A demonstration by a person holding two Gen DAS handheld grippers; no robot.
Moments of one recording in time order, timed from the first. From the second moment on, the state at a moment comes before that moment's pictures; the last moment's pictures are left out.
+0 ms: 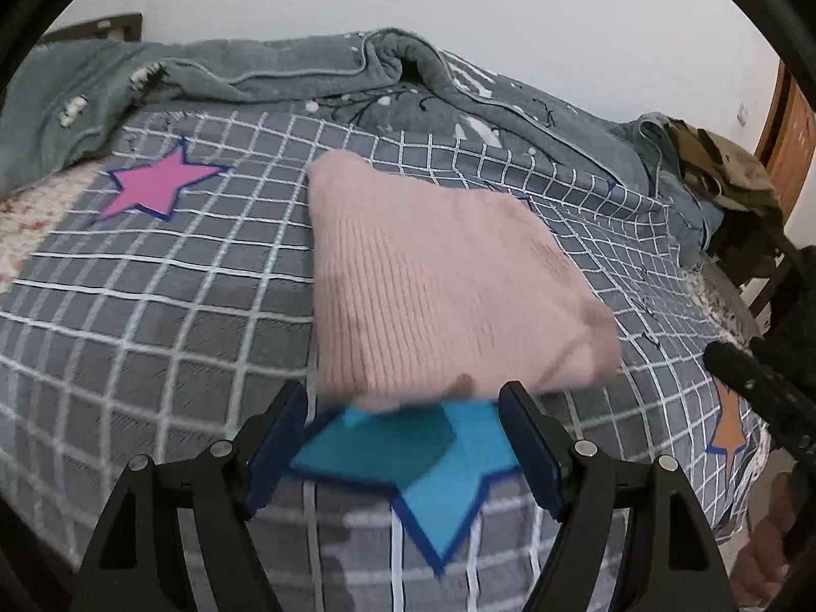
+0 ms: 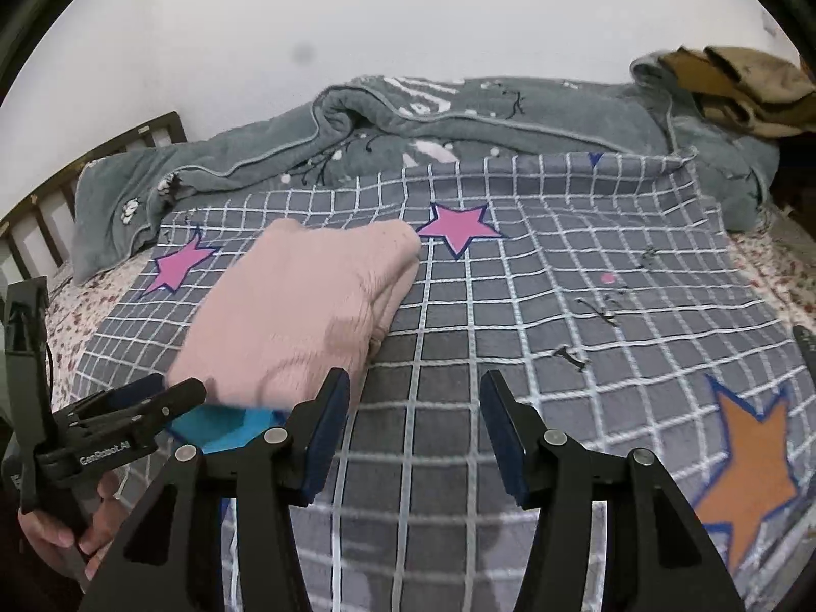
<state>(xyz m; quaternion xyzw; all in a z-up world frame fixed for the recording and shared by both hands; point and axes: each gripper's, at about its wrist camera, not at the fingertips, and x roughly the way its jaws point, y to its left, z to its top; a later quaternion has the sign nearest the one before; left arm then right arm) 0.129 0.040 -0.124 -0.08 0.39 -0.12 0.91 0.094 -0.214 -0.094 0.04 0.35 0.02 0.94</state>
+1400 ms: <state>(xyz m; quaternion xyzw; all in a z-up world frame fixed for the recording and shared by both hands) 0.002 0.007 0.004 -0.01 0.30 -0.05 0.95 -0.029 -0.231 -0.010 0.02 0.31 -0.01 0.95</state>
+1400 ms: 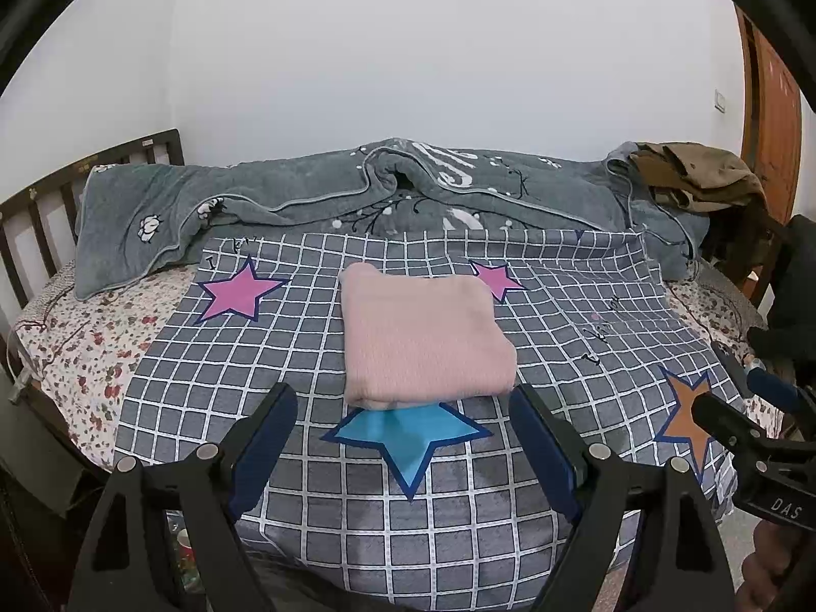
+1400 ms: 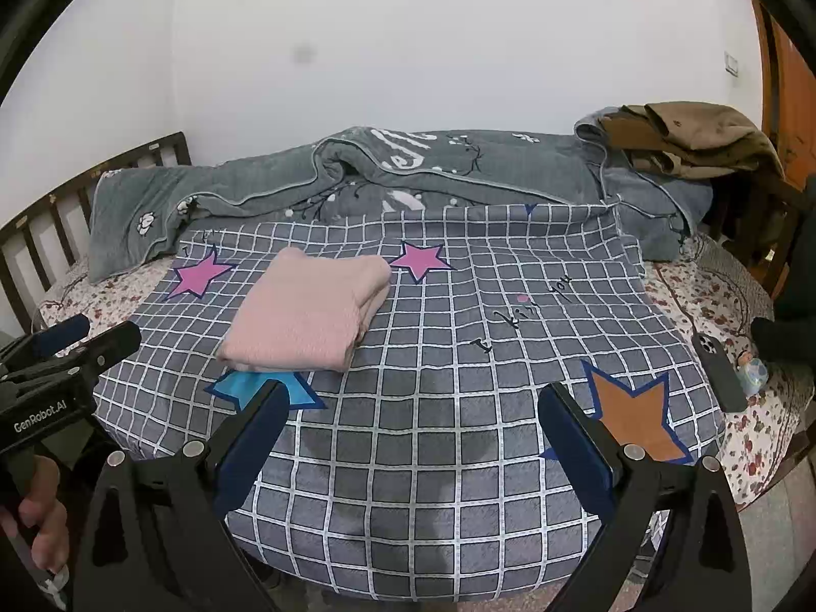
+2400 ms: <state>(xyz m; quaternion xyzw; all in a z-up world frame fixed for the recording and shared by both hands) 0.001 0.012 0.005 -0.02 0.30 -0.05 0.95 -0.035 -0.224 -0.004 0.01 0.30 0.00 0.95</state>
